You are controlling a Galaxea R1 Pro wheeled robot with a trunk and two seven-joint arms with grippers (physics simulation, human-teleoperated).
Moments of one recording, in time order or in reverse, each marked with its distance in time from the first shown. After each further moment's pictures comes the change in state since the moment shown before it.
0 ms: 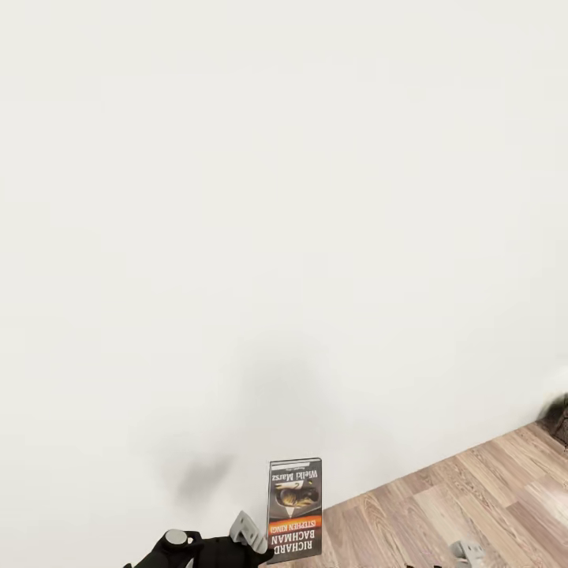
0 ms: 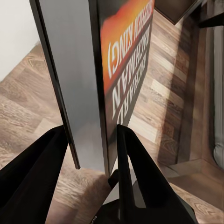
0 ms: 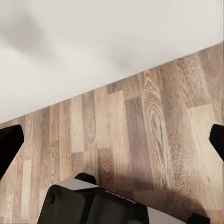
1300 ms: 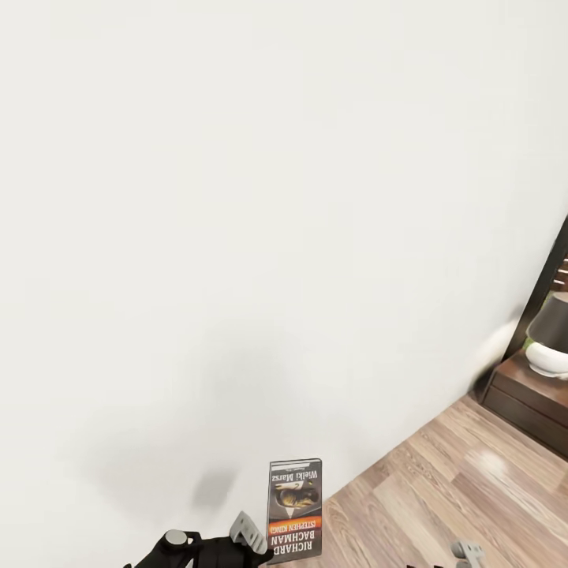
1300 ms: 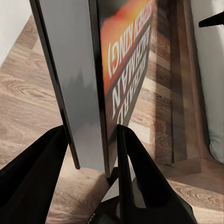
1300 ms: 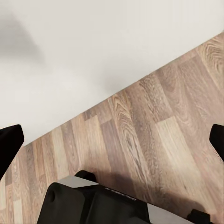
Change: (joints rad) left arm 0.001 0.000 0.000 0.000 -0.002 0.000 0.000; right arm 0.000 0.000 0.000 0.000 0.000 0.000 -0.001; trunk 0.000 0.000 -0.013
